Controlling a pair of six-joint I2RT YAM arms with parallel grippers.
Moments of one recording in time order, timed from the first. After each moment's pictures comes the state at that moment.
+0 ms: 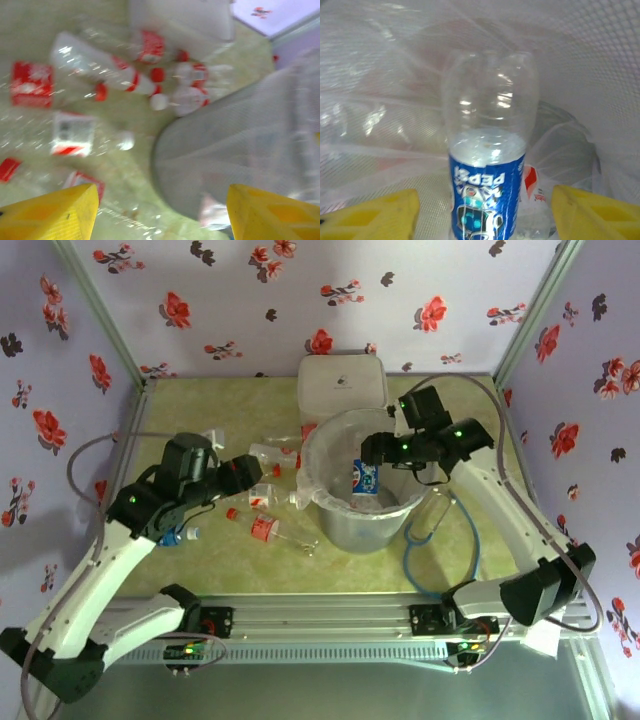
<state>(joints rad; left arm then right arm) -0.57 0.92 1.10 -0.86 0.02 -0.77 0.48 1.36 1.43 -1.03 -0.20 0.46</state>
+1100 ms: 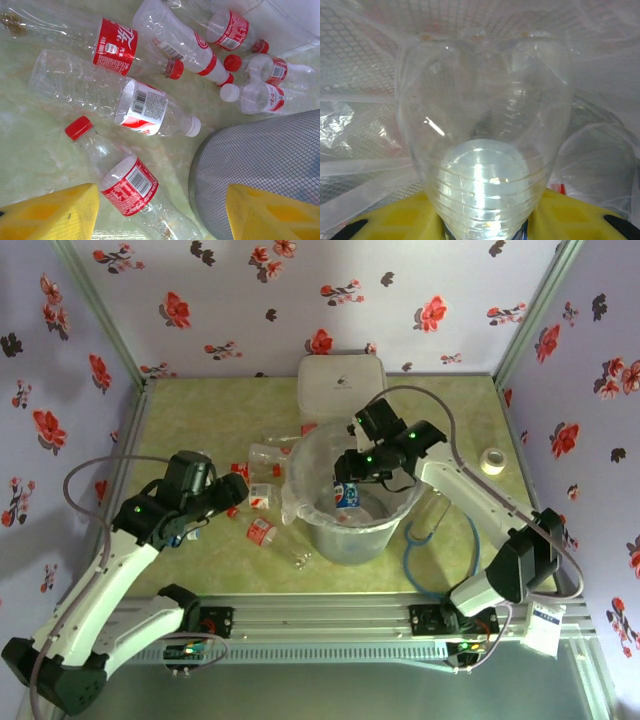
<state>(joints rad) -0.51 0.88 0.96 -0.91 -0.05 -0.83 0.64 1.51 1.41 -0.97 -0.26 0.47</state>
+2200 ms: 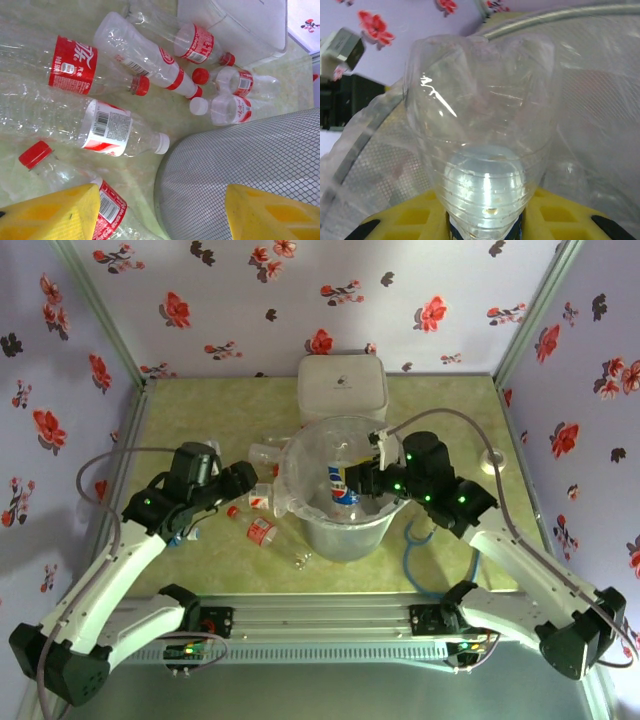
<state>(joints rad) -0.50 0.94 0.95 -0.74 0.01 -0.83 0.66 1.02 0.96 -0.38 -0.36 0.31</state>
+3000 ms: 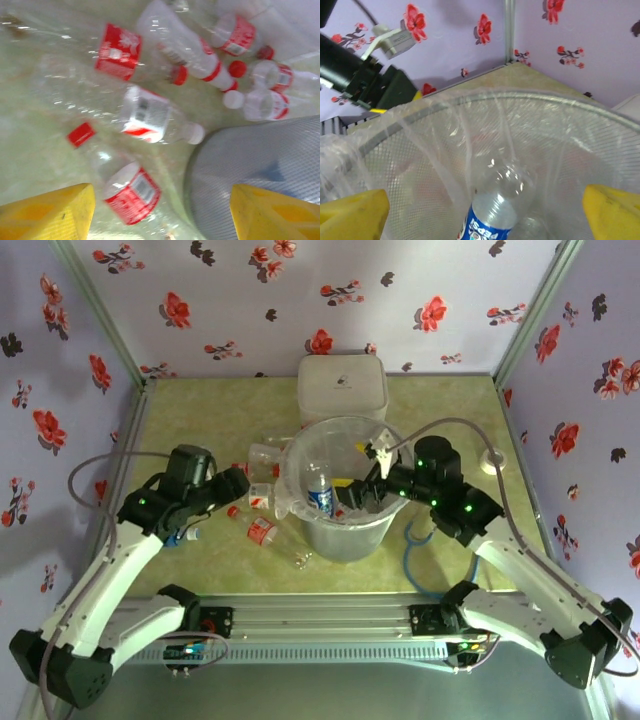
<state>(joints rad) -0.44 0.89 0.96 -0.93 -0.04 -0.81 0.67 0.96 0.97 -0.28 -0.36 -0.05</state>
